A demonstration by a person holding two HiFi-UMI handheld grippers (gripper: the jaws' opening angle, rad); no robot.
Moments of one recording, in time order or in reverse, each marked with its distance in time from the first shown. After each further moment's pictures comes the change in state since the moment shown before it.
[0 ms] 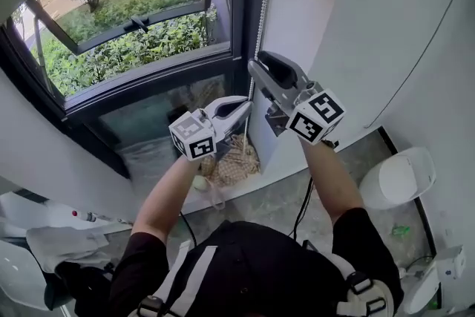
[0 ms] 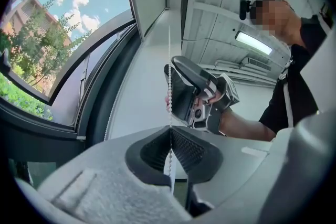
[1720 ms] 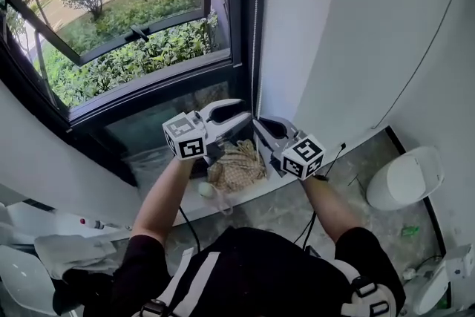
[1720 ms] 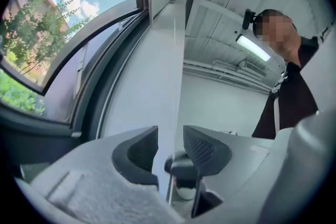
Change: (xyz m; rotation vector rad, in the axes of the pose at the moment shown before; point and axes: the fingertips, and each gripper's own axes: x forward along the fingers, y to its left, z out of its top) left arm -0.007 0.010 -0.001 -0.060 0.079 -0.086; right arm -0.072 0.007 -0.175 0.083 0.284 -0.042
